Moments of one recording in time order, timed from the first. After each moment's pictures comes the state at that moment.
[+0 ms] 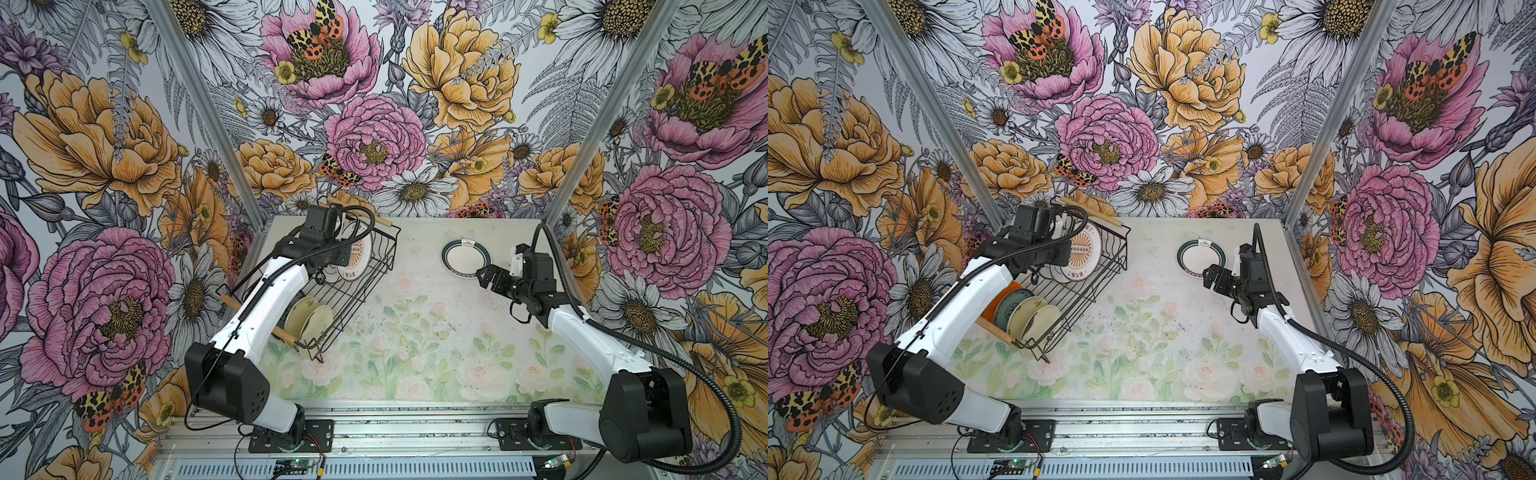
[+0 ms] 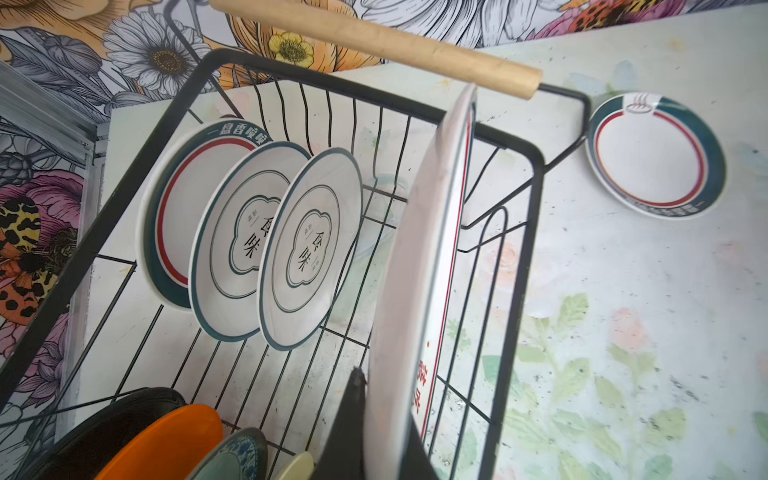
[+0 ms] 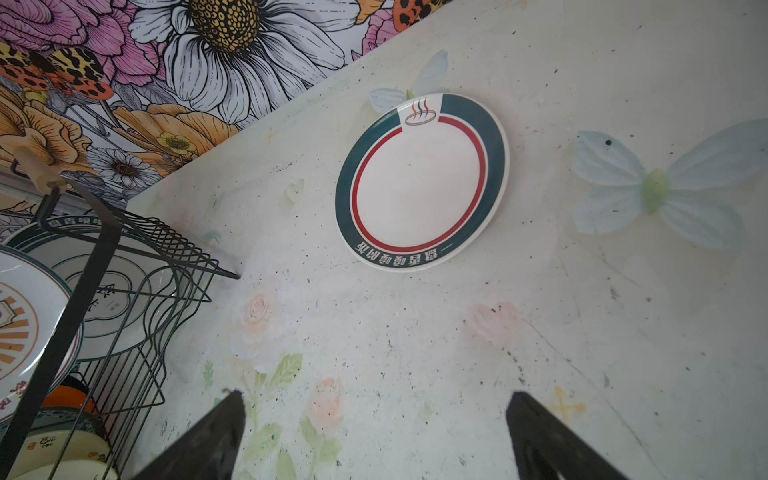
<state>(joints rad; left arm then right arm) -0.30 1.45 1.48 -0.79 -0.08 -0.10 0.08 1.27 0.82 -0.24 -0.27 0.46</state>
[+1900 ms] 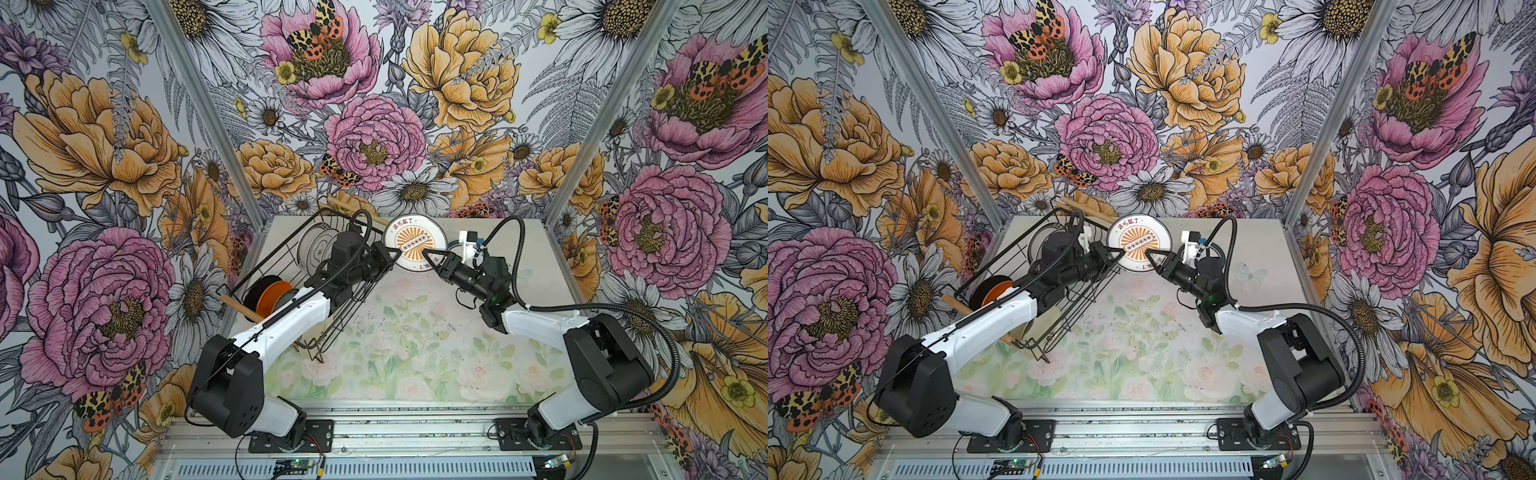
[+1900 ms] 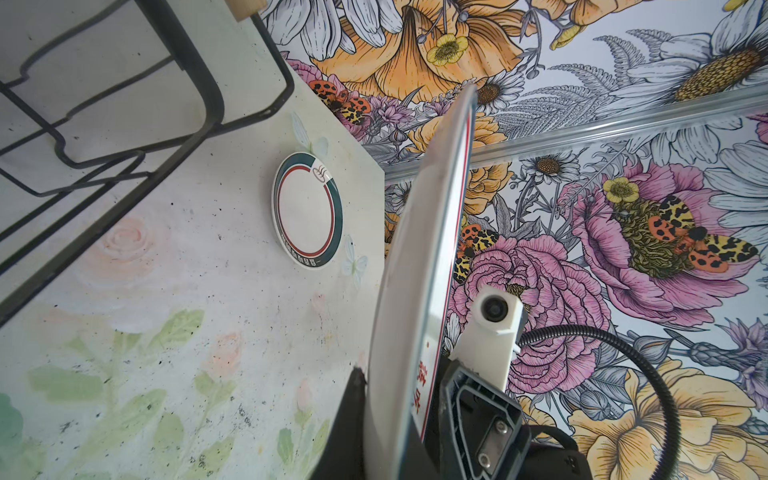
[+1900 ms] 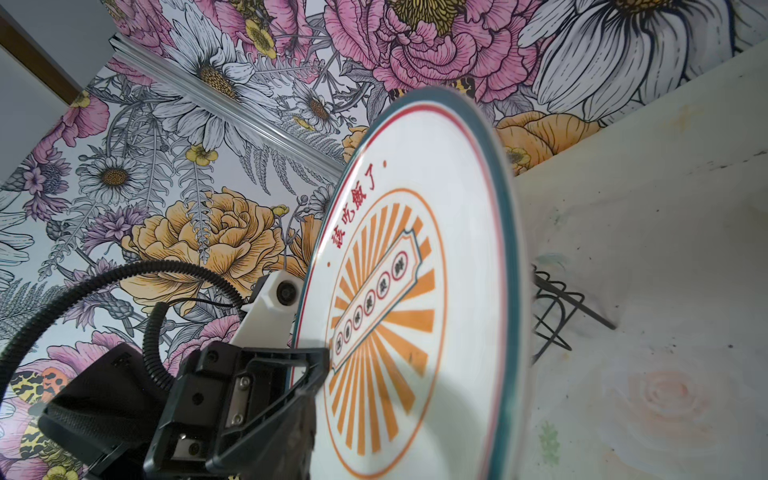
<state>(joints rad) -0.50 1.44 1.07 0.06 0.31 -1.17 0.43 1.55 0.76 0.85 -0.46 1.08</state>
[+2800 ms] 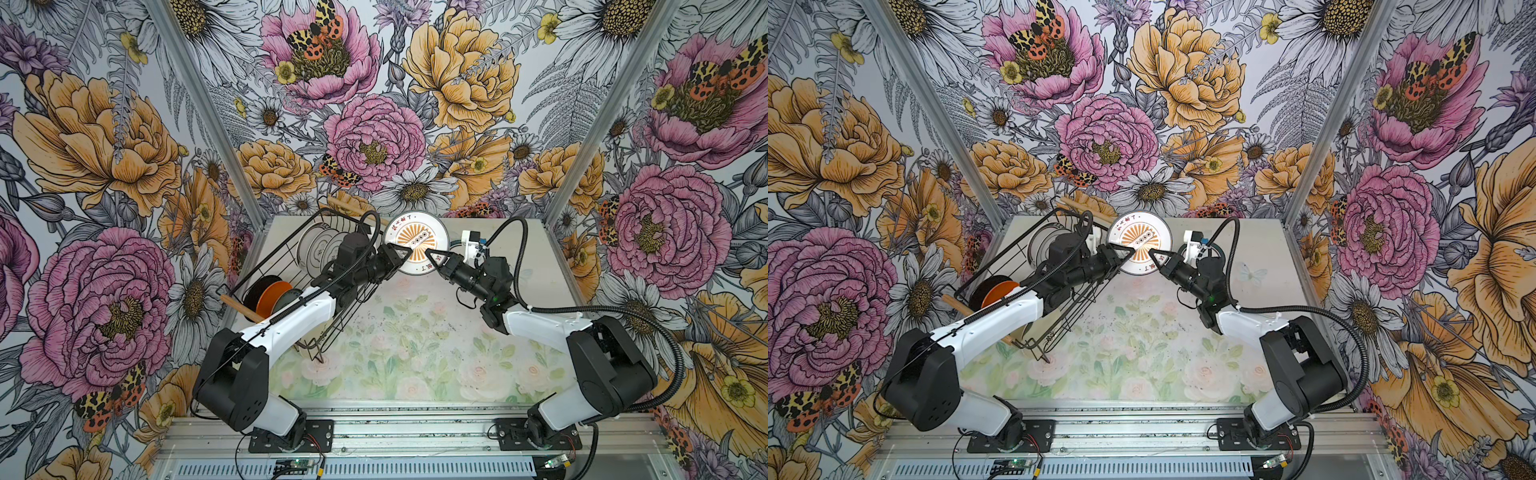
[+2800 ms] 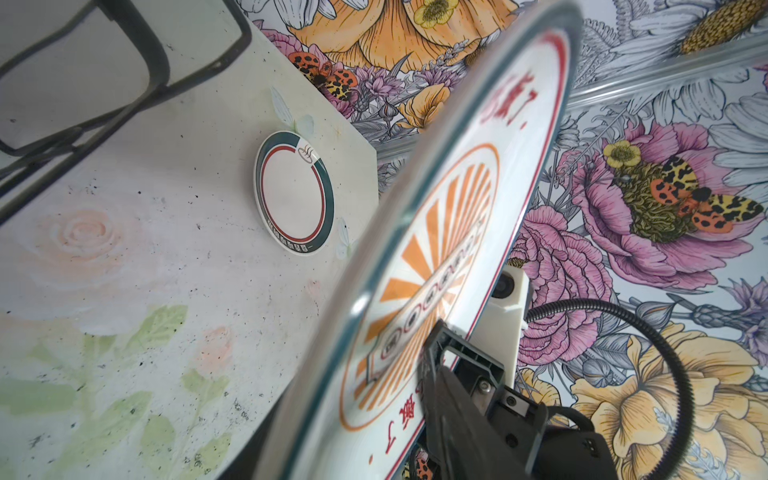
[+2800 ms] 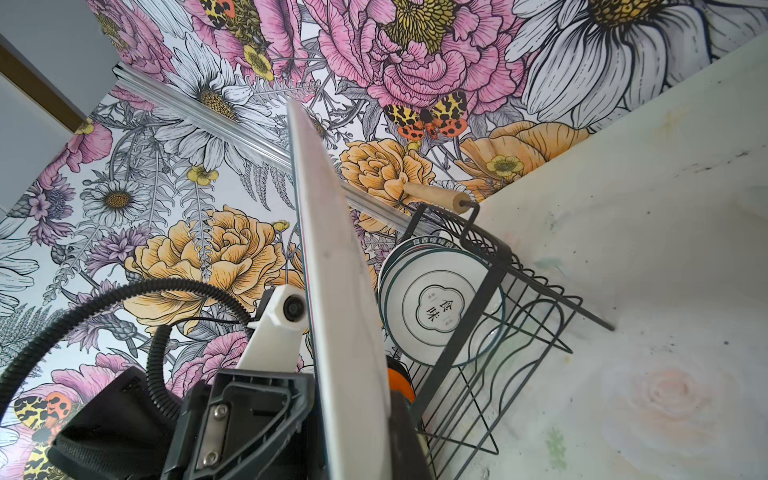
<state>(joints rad) -0.54 1.47 1.07 0.09 0.34 -1.12 0.43 1.51 0.75 0.79 -0.43 1.08</state>
